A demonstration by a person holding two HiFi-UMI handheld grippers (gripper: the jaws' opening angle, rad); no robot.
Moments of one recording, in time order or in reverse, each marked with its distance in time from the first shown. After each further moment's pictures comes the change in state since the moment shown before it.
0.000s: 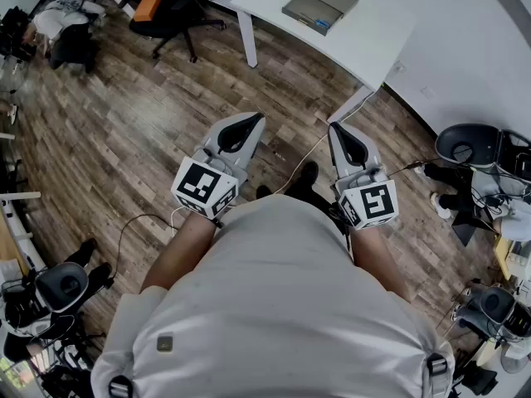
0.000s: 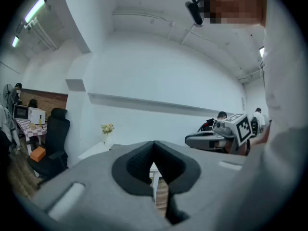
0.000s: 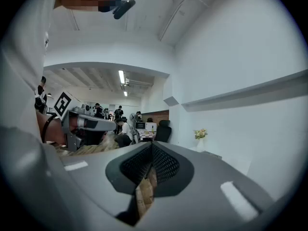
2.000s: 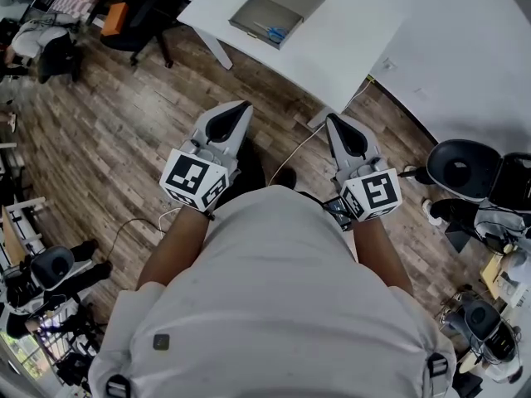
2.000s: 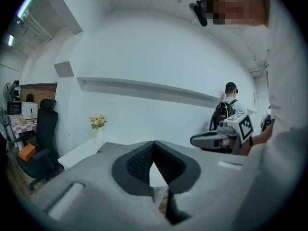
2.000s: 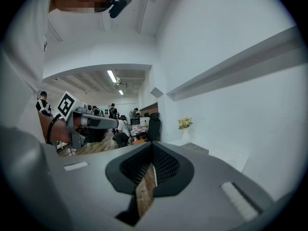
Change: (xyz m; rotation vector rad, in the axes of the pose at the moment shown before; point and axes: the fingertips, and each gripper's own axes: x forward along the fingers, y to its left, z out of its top) left arm 0.285 0.024 -0.002 -0.023 0.107 0.045; right arm 0.051 -0.283 -0.053 0.125 0.065 0.041
